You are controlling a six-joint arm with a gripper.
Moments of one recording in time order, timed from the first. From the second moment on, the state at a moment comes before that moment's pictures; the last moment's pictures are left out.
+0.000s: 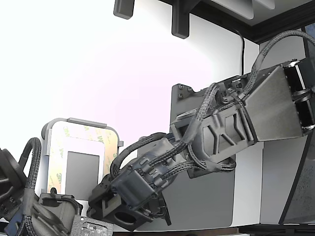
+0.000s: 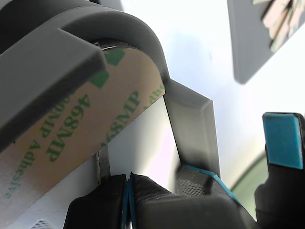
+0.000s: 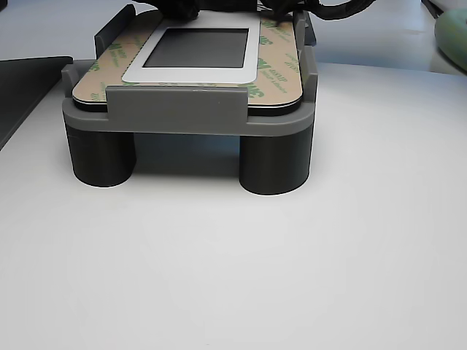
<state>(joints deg) 27.0 89.6 109.8 36.0 -20.2 -123.6</state>
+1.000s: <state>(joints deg) 27.6 90.3 110.2 36.7 -19.8 -122.9</state>
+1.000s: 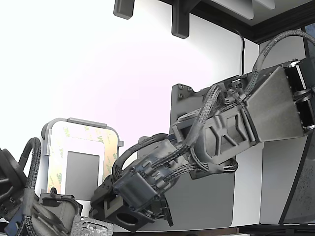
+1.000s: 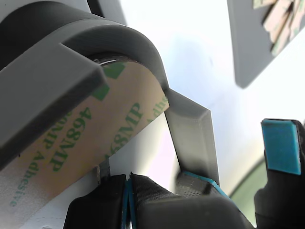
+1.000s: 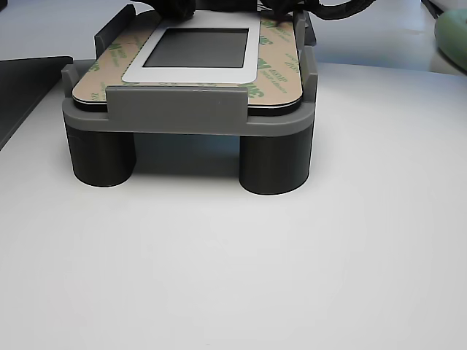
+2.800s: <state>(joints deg) 28.6 91.5 111.1 35.0 -19.7 -123.0</state>
